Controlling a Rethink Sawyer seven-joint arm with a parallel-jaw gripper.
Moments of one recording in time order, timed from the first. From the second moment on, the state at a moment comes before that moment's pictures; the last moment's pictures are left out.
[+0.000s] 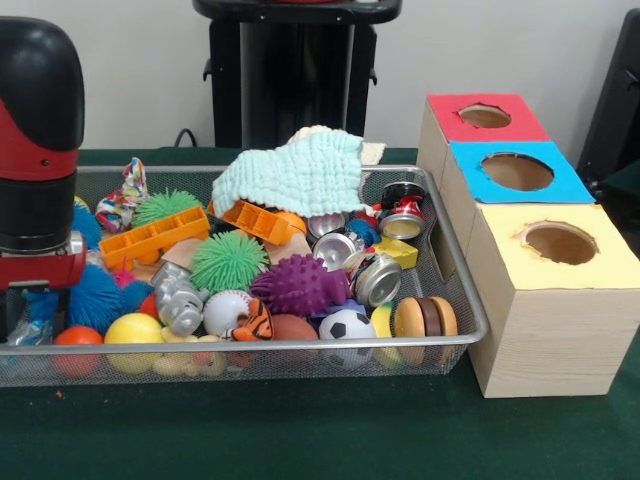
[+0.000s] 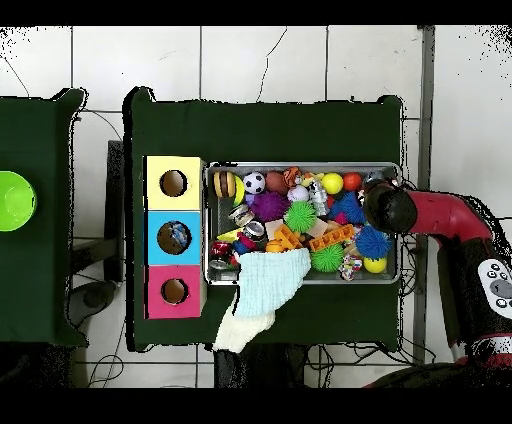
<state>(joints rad) -0.84 -0.35 0.43 1.26 -0.79 0.55 1.26</state>
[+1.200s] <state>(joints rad) -0.85 -0.43 0.43 1.32 -0.79 0.55 1.26</state>
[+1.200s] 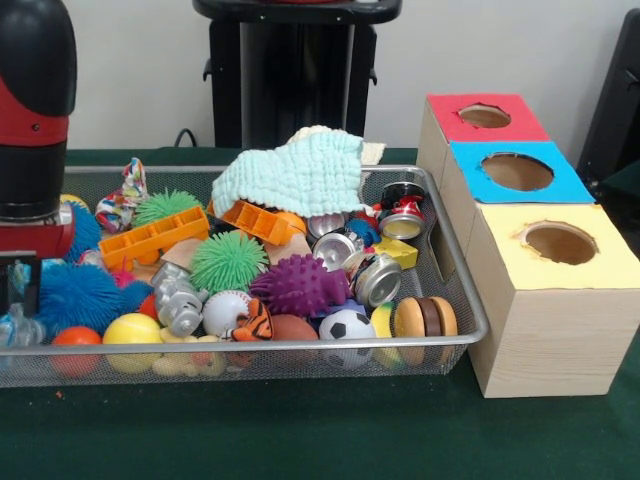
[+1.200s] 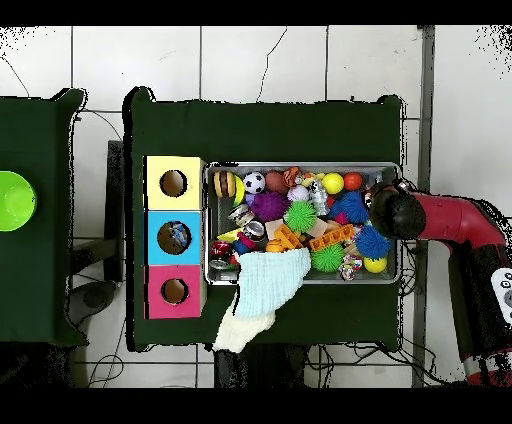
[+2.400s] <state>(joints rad) -0.86 -0.58 0.43 1.43 -0.77 0.52 1.26</state>
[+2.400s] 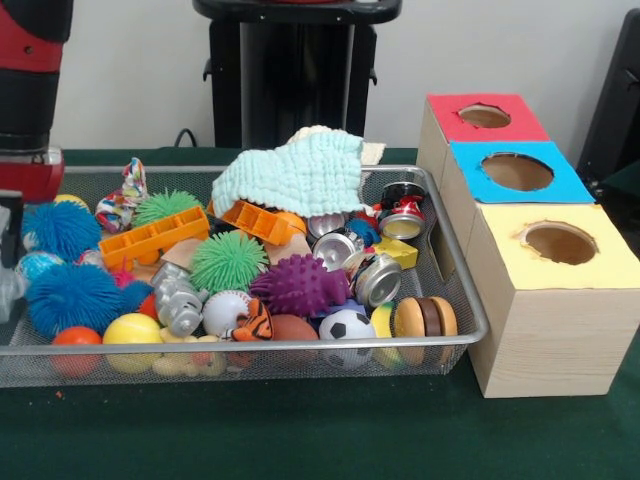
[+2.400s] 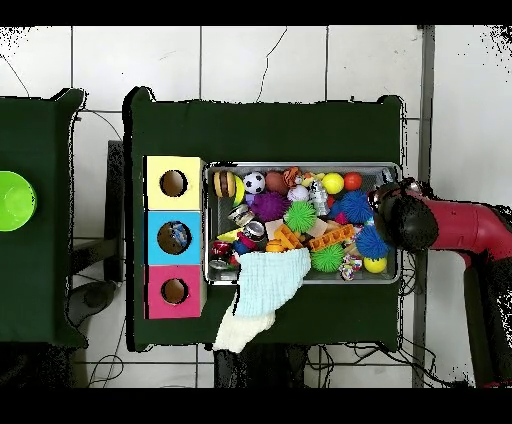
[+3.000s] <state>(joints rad) -0.84 -0.80 0.43 1.60 -0.59 0.53 1.26</state>
